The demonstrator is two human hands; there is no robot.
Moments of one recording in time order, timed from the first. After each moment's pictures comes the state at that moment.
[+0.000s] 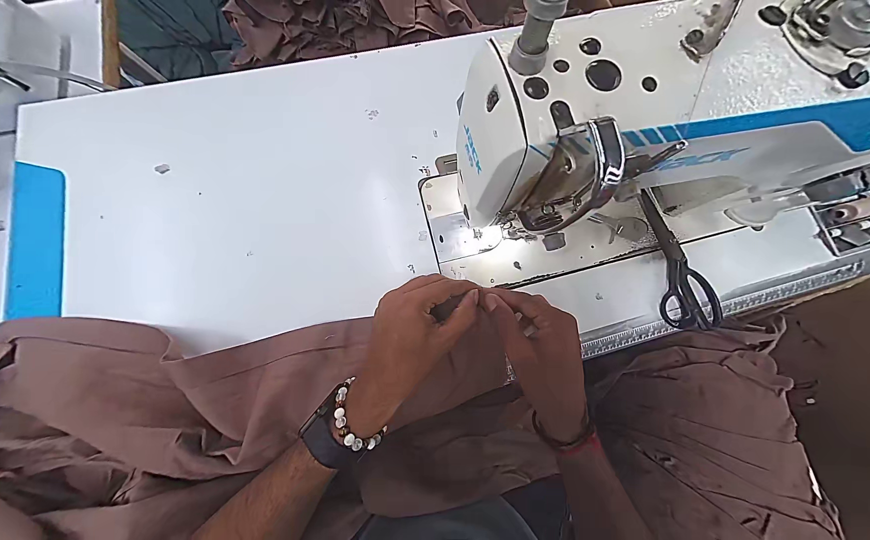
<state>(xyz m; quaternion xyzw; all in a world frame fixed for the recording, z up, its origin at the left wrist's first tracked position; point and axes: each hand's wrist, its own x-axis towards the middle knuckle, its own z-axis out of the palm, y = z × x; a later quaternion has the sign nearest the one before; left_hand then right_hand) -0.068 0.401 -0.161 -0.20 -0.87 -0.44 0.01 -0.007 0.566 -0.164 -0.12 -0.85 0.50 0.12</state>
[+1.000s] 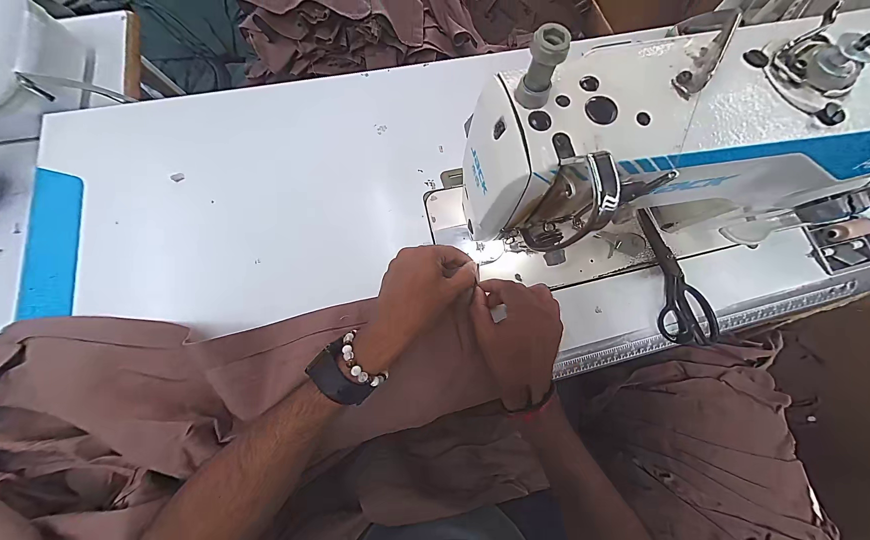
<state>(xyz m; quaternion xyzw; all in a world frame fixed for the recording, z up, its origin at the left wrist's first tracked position) -0.128 0.410 -0.158 -0.16 -0.92 -0.35 -0.09 -0.040 0.546 -0.184 -0.13 -0.94 0.23 0.20</state>
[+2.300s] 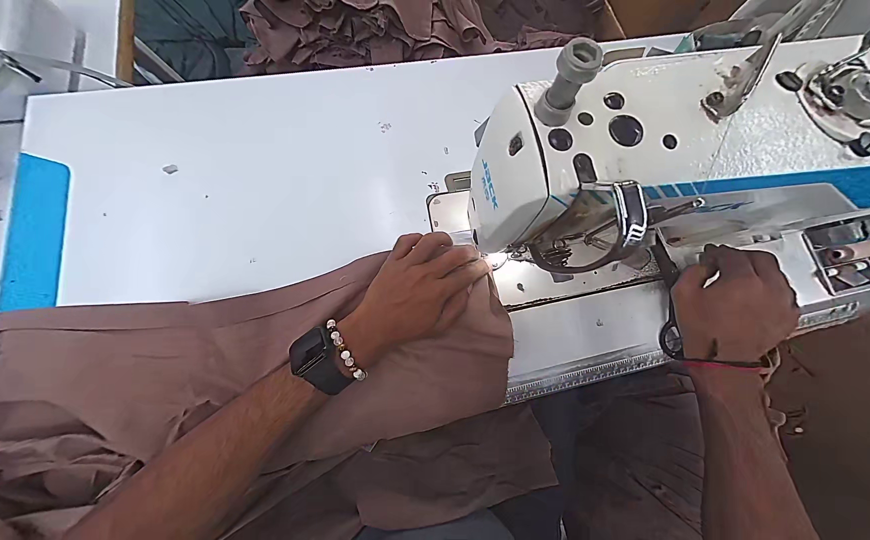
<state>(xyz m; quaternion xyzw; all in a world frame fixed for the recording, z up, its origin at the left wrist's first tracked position) -0.141 0.390 -0.194 -0.45 -0.87 -0.15 0.13 -0.051 0.771 -0.156 -0.27 -0.95 -0.01 0.16</state>
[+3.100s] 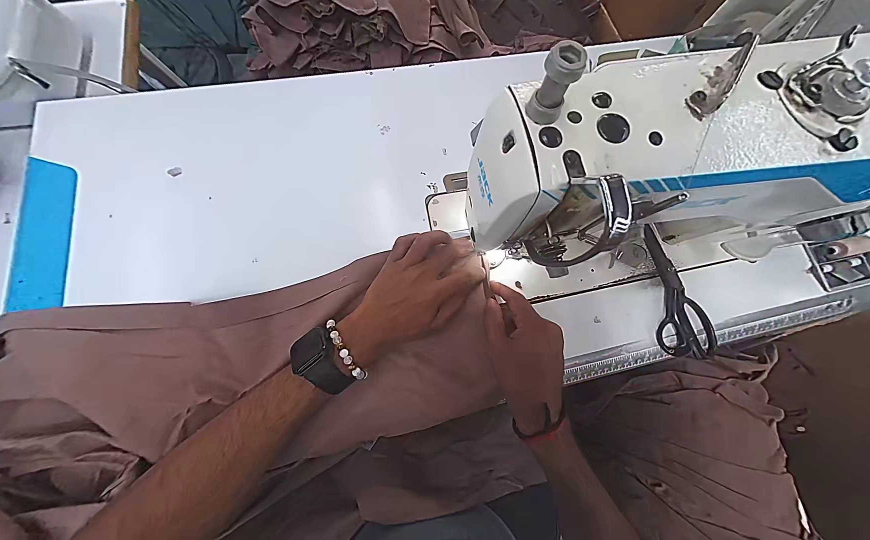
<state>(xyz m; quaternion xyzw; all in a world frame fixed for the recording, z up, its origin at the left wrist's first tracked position) -0.138 0.386 -0.190 -0.46 -0.86 -0.18 0.11 -0.028 0.556 -0.173 -0.15 -0.93 0.31 0.09</state>
